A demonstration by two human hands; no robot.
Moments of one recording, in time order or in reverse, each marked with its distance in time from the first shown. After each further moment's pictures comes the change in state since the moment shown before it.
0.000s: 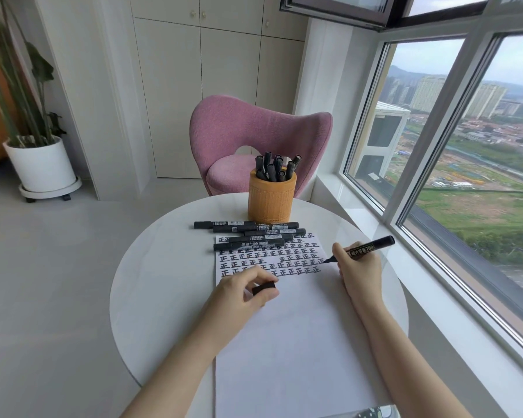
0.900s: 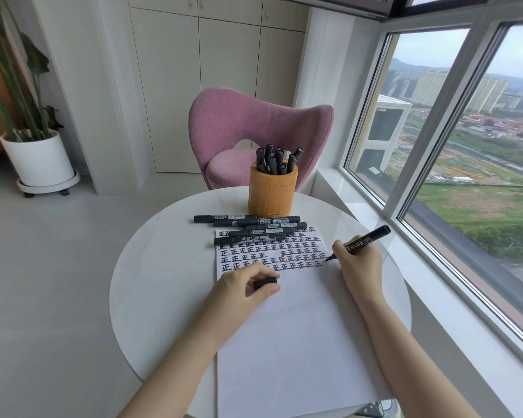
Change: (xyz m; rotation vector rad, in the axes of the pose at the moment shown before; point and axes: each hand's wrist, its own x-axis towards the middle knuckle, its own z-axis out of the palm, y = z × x) left_hand 0.002 -0.008 0.001 0.019 -0.006 0.019; right_hand 0.000 0.001 0.003 -0.118 -0.004 -0.059
